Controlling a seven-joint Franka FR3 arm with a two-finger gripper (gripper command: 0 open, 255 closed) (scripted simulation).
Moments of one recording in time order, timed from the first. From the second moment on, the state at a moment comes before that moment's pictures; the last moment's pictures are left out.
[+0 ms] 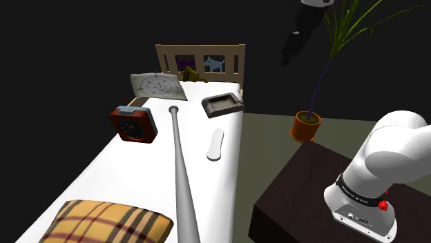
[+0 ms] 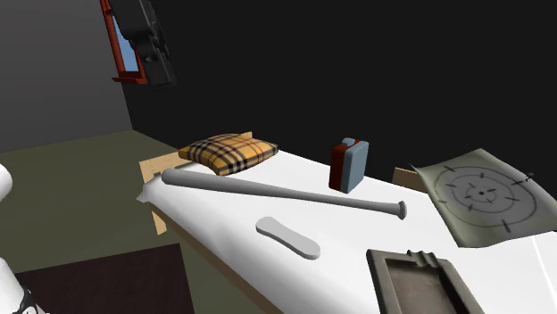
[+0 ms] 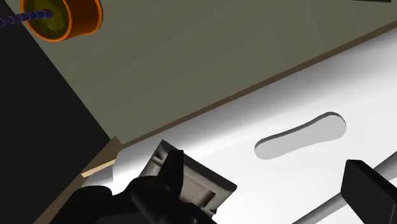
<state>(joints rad) -0.01 -0.81 0.02 -2.30 -0.06 1.69 -0.08</state>
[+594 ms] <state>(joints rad) -0.04 -0.70 0.12 -2.41 0.00 1.86 0.15</state>
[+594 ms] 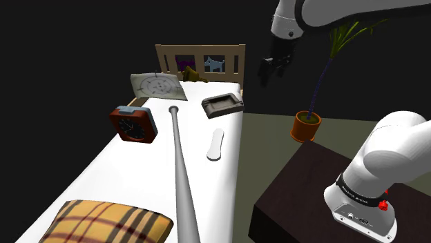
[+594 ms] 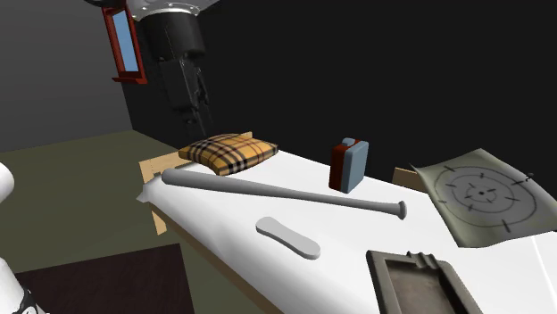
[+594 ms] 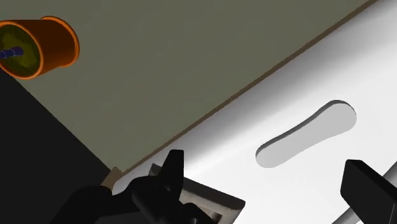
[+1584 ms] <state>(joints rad) -0.12 -0.23 0.33 -2.41 0.03 2.25 0.69</state>
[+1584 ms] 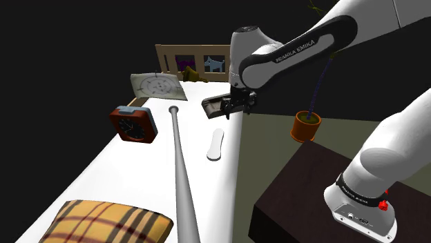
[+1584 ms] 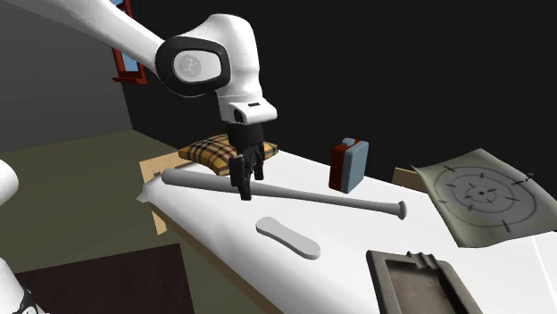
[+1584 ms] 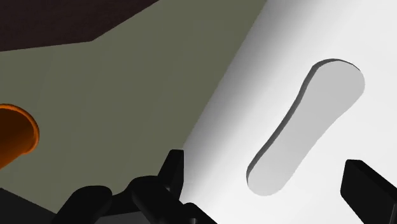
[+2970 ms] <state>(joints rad) -0.07 0.44 0.30 -2.11 -0.19 2.54 1.24</state>
